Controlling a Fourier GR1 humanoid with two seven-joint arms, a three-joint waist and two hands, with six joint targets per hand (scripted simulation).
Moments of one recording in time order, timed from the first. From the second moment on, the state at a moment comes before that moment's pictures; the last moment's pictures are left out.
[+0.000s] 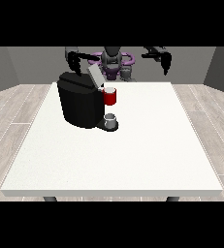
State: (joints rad) left arm -0.34 0.04 0.21 -1.23 -0.02 -0.27 -0.08; right arm -0.45 -0.19 -0.11 -1.20 -0.07 0.06 -0.03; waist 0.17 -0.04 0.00
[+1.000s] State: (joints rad) left arm -0.26 0.09 0.18 -1.37 0.03 -0.21 -0.06; right arm -0.62 -0.15 -0.07 -1.07 0.01 0.05 -0.07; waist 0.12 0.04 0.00
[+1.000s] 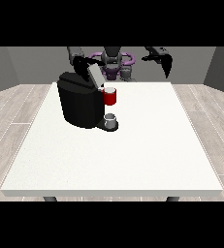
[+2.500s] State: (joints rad) left arm -0.28 0.13 0.17 -1.33 0.05 -0.20 -0.12; right arm -0.80 -0.06 0.00 -1.00 0.13 0.04 -0.09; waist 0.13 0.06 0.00
